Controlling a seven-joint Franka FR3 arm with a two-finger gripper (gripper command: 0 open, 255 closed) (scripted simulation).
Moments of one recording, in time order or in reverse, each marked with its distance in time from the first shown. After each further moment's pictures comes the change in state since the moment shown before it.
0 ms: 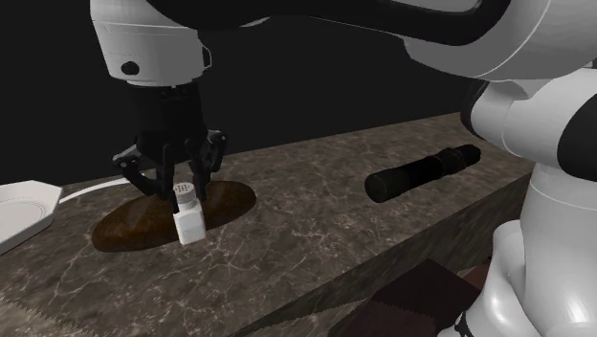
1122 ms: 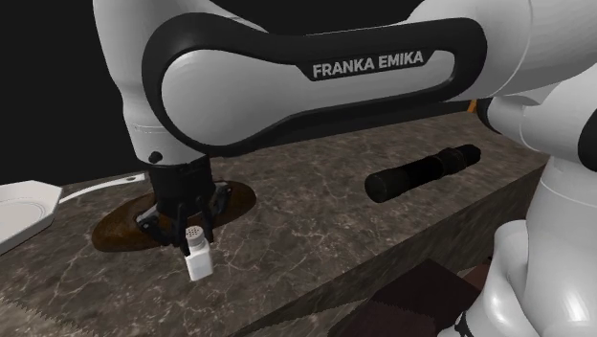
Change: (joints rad) arm -0.029 -0.066 -0.006 -0.321 0.024 0.259 -0.008
